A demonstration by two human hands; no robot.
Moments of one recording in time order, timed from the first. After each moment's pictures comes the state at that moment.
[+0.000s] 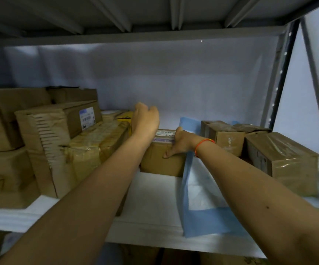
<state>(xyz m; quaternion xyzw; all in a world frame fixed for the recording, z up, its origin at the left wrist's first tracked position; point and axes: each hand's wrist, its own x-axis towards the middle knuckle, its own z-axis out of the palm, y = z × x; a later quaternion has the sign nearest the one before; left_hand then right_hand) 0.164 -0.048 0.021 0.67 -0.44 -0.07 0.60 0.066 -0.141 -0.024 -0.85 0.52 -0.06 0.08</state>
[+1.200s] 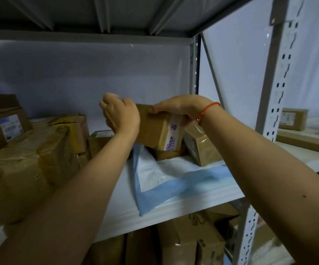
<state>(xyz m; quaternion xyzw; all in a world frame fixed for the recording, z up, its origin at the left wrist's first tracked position) 0.080 -0.034 0.023 0.58 -0.45 -0.04 0.68 -0.052 -0.008 0.067 -0.68 0.65 -0.24 0.24</state>
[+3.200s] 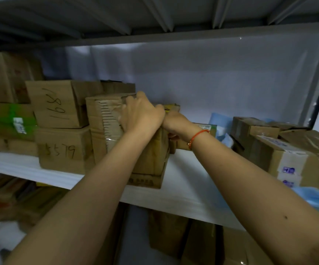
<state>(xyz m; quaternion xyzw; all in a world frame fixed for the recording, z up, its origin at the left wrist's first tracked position) 0.222 0.073 0.023 0.80 -0.40 0.11 0.44 0.158 0.002 0.014 -0.80 0.42 -0.26 0.33</state>
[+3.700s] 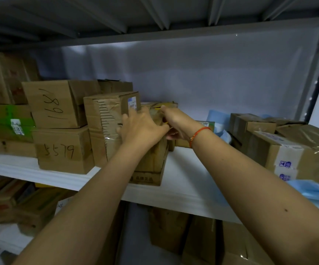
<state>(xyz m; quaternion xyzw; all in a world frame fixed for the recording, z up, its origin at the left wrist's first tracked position) 0.223 0.077 -0.007 0.83 -0.45 0.11 0.32 0.158 -0.008 0.010 -0.68 0.45 -0.30 0.49</state>
